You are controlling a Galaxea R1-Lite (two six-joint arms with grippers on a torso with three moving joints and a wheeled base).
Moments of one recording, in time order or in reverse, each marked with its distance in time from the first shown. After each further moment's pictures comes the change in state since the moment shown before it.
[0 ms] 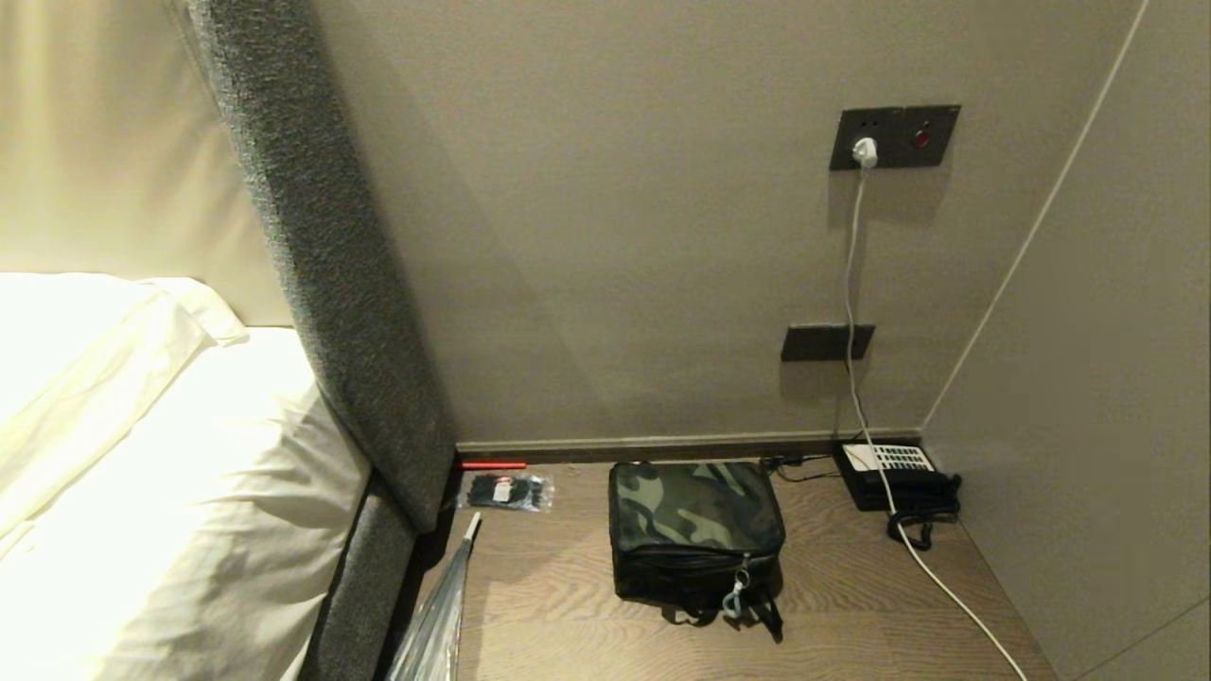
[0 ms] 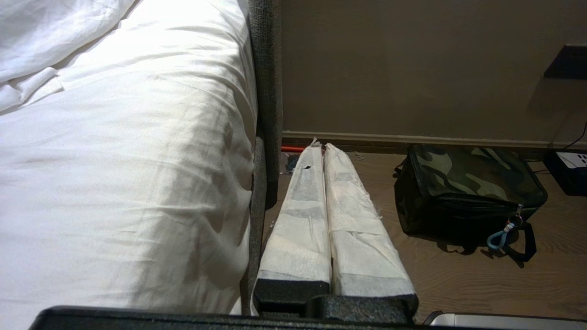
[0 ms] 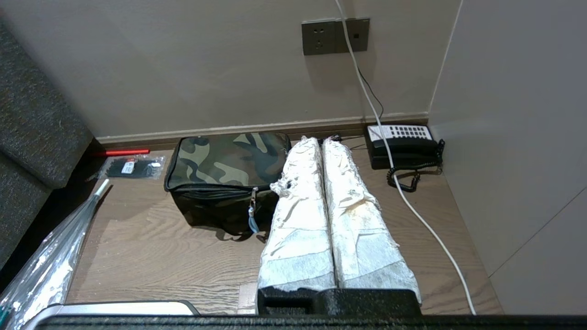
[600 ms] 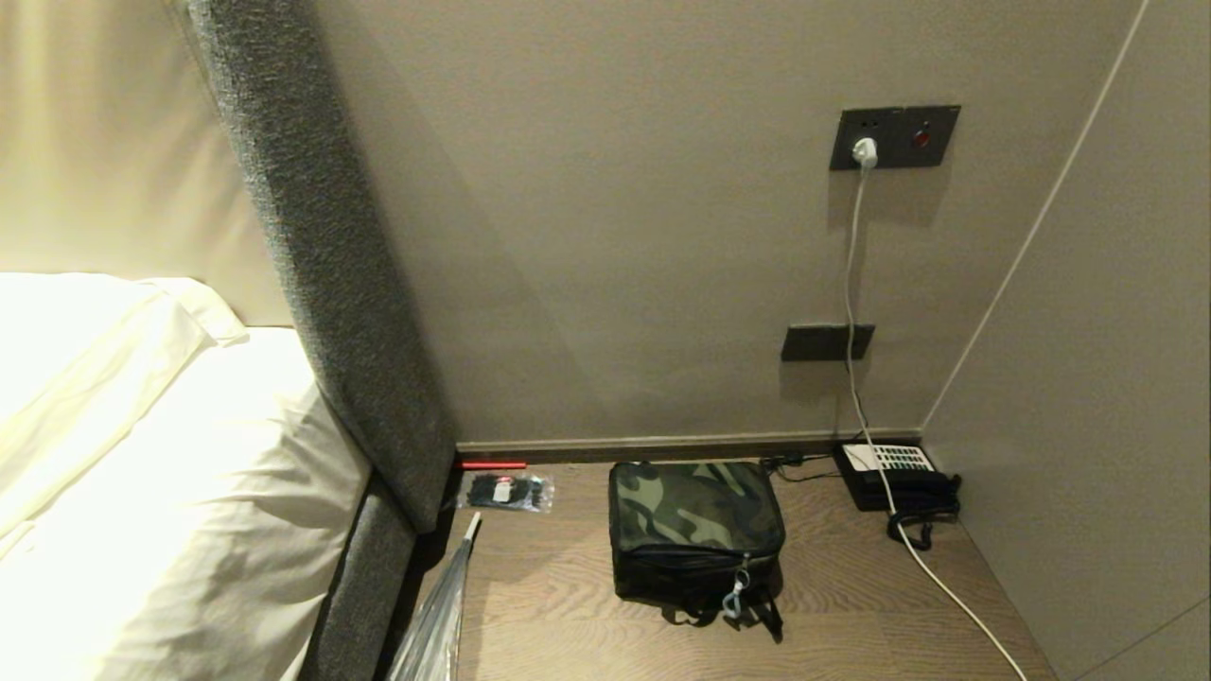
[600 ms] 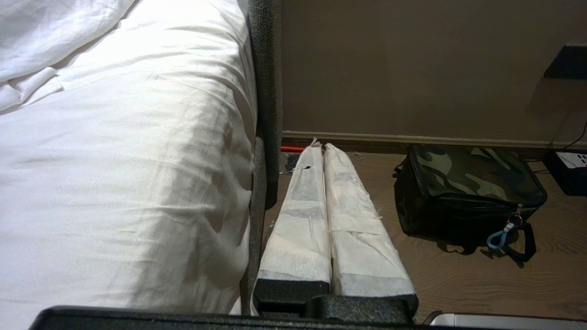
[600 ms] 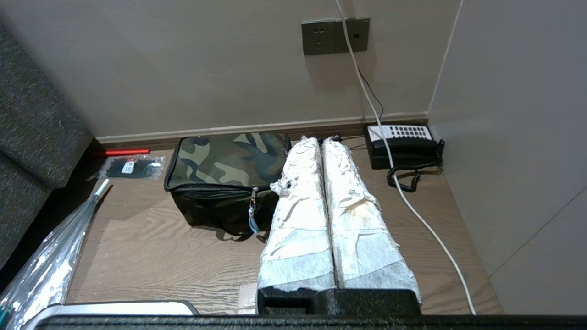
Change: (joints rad) left arm 0.000 0.000 0.000 0.000 0.000 -0.001; right arm 0.000 0.000 0.000 0.000 0.000 0.000
